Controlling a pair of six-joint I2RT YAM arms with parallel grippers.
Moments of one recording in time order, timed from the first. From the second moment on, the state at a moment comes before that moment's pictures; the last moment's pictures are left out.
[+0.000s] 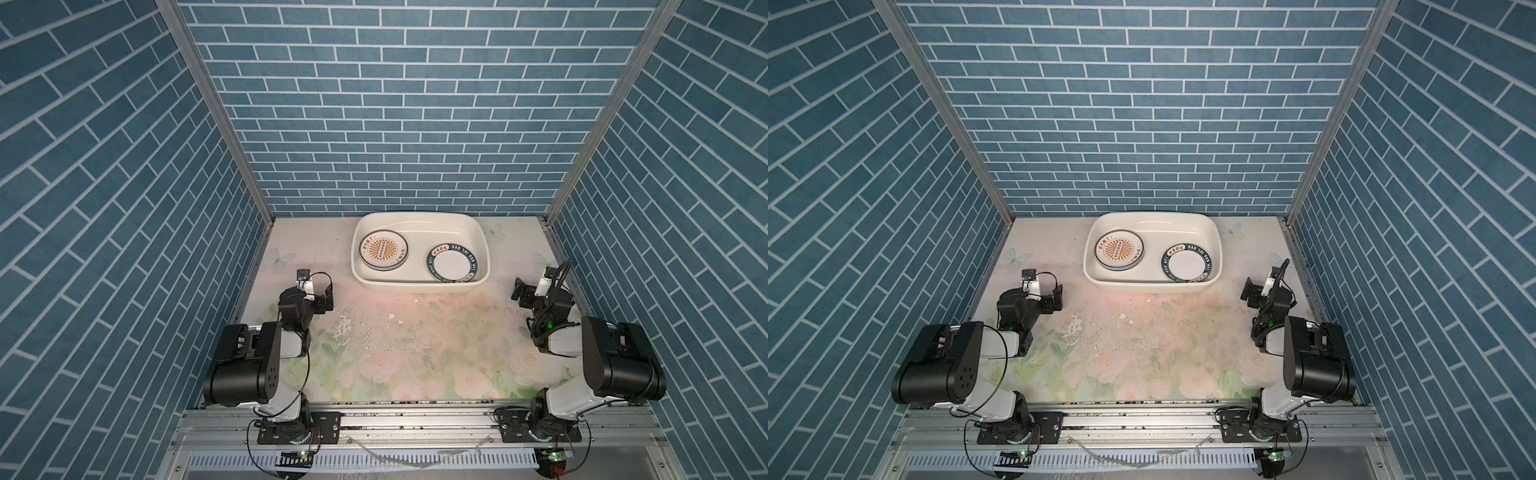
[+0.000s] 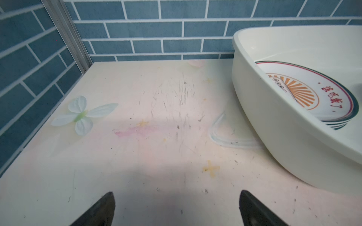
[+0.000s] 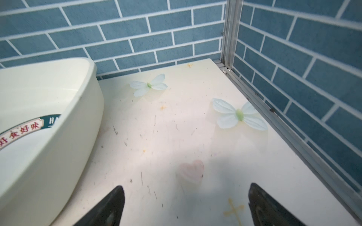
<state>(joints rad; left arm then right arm) 0.07 1.53 0.32 0.86 0.11 0.03 -0.11 1.55 0.36 0.90 -0.04 0.09</state>
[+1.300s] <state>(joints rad) 0.04 1.53 0.37 0.89 0.10 0.06 -0.11 1.55 0.36 0.82 -0.20 0.05</state>
